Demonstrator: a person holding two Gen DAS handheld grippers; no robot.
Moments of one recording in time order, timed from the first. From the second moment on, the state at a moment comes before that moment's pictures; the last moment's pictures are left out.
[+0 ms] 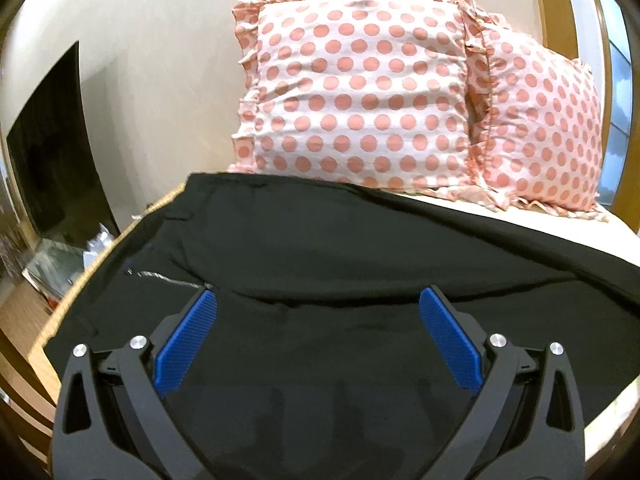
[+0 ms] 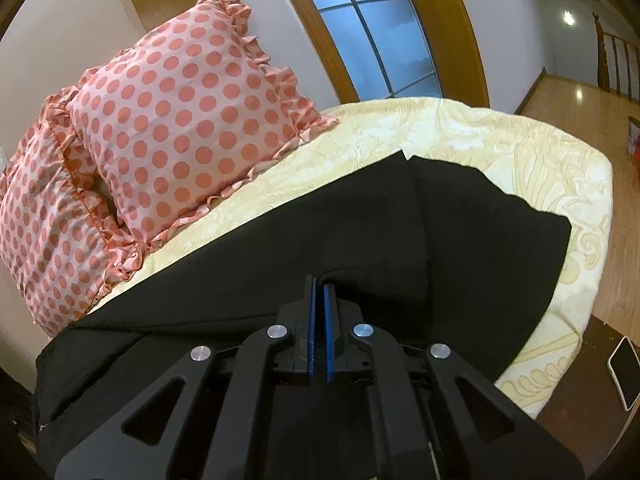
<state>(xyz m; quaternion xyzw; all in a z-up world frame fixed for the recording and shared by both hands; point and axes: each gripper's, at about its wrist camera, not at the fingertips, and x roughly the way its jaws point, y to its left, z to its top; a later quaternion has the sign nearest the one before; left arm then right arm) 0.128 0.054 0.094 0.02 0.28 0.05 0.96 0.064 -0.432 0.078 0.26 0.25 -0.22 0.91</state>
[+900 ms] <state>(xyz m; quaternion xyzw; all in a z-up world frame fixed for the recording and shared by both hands) 0.309 0.142 0.107 -0.06 0.36 0.10 0.93 0.051 -0.471 0.040 0.45 0.19 -0.15 0.86</state>
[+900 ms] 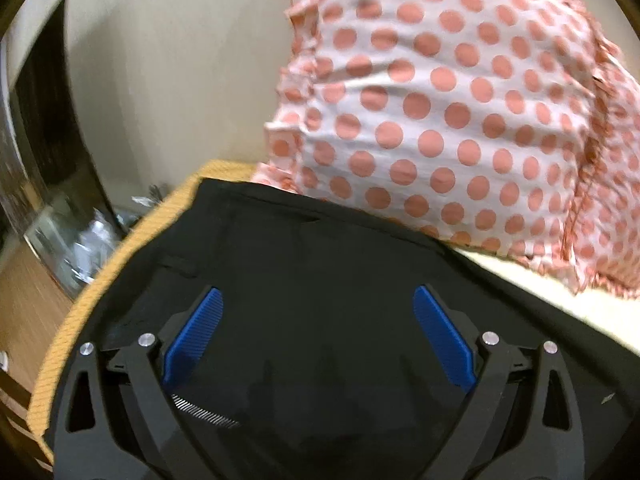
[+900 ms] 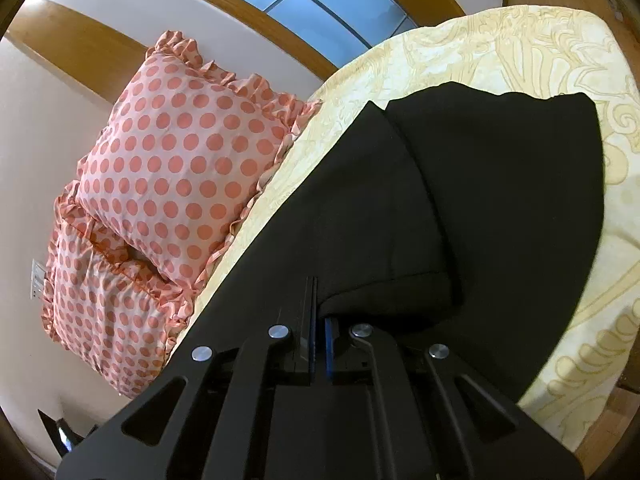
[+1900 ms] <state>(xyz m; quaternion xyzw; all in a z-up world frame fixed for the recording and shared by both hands) 0.243 0.160 0.122 -0.17 0.37 0.05 0.91 0.031 -0.499 0.086 0.39 0.14 -0.20 0.89</state>
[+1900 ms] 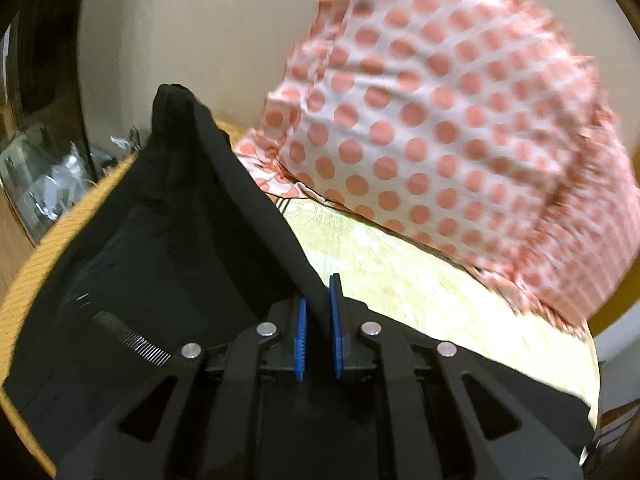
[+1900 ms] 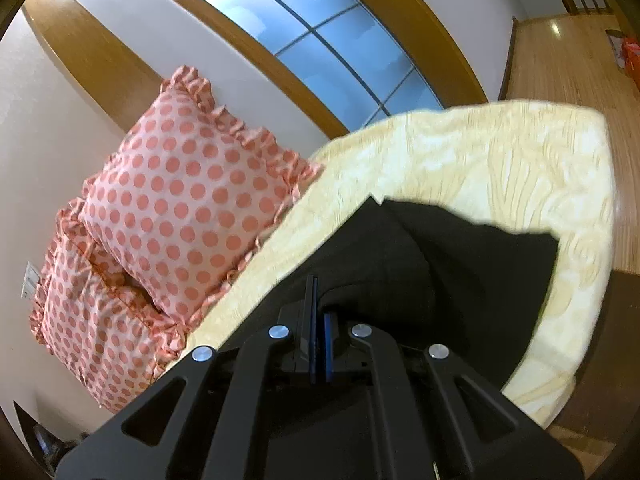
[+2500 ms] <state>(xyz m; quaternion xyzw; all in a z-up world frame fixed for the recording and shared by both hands) 0.027 0.139 0.042 -0.13 0.30 0.12 0.94 0.008 -0.526 0.082 0.38 0.16 -0.22 0.88</state>
